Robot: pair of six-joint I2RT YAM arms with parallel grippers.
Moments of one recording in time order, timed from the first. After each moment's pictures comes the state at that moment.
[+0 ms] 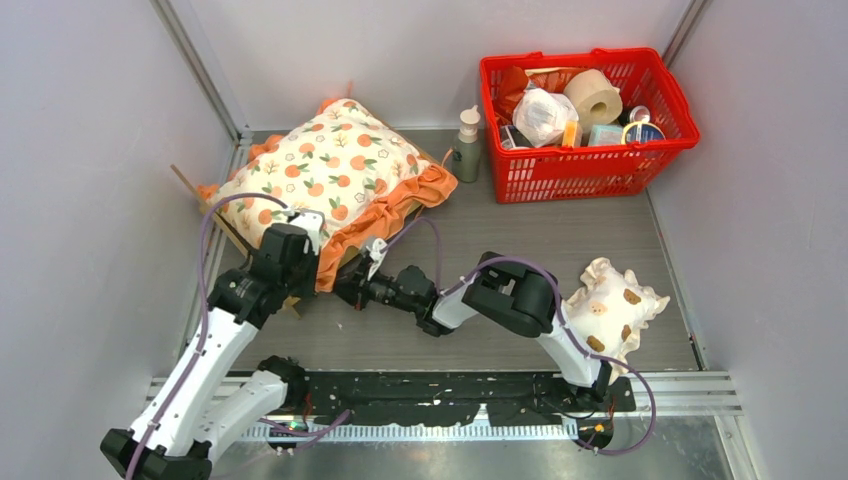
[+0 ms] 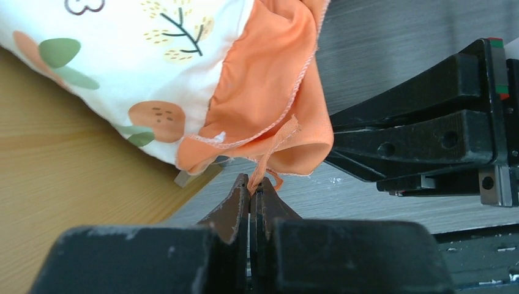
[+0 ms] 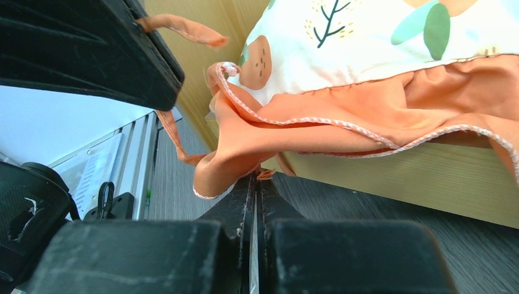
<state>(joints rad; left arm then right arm) -0.40 0.83 0.90 -0.95 -0.18 -0.09 1.12 2.22 1.03 1.33 -0.14 0.38</state>
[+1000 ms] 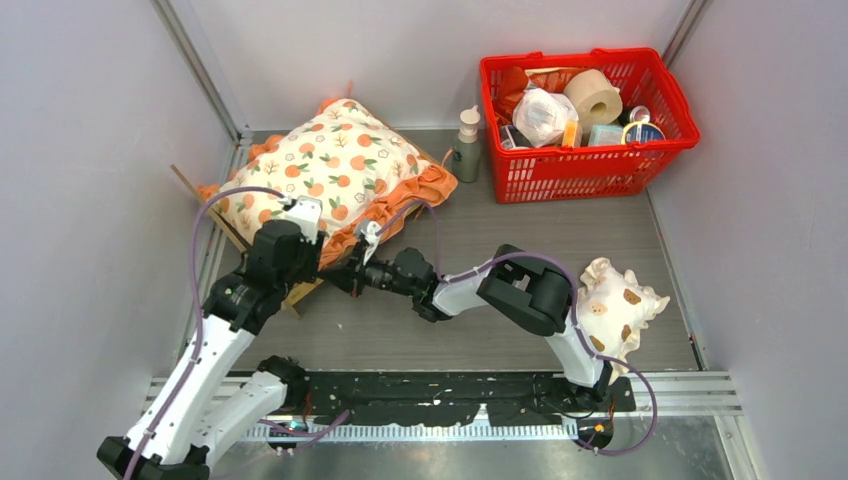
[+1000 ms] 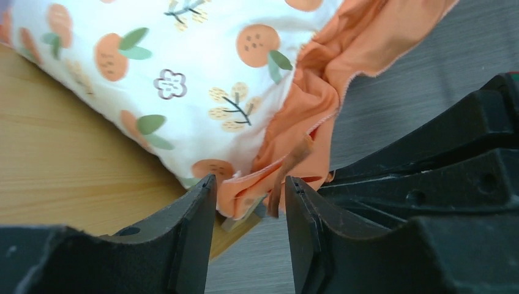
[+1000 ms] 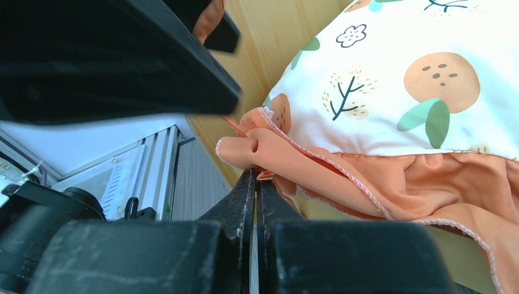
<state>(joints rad) -0.42 0.78 0.87 -0.75 -0.30 0.02 1.08 2.14 1.10 1.21 -0.25 0.39</state>
